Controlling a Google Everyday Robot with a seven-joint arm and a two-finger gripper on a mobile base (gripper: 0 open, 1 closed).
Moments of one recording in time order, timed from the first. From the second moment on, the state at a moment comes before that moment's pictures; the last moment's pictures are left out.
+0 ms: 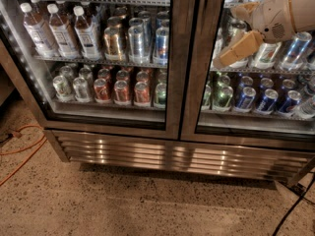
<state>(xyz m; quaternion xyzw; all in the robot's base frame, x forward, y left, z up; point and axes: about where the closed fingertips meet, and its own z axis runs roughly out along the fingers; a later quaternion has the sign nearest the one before) 0.615 -0.172 0.979 -0.53 0.70 0.16 0.45</state>
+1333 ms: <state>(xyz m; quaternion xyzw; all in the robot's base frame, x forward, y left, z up) 0.620 -0.139 0.990 -0.55 0.64 0.24 0.48</state>
